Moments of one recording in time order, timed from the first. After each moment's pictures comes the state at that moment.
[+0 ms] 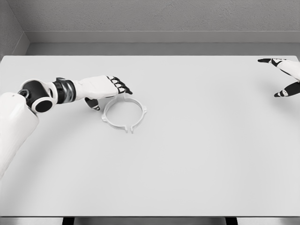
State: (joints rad) left arm -0.68 0.42 -0.52 -1.23 -0.83 -0.61 -0.61; right arm -0.59 -0.62 0.01 -0.92 0.53 -0.61 0.61
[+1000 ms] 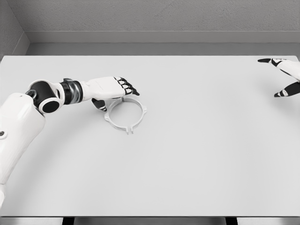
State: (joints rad) left arm -0.68 0.39 -0.52 -1.23 -0.83 -0.61 -0.61; right arm -0.59 -0.62 0.01 -0.92 0.53 -0.61 0.61
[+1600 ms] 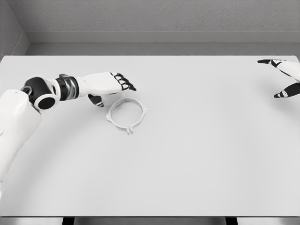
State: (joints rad) left arm -0.70 0.41 -0.51 -1.23 -0.83 -0.61 -0.61; right arm -0.59 -0.62 0.01 -0.92 0.53 -0.61 0.61
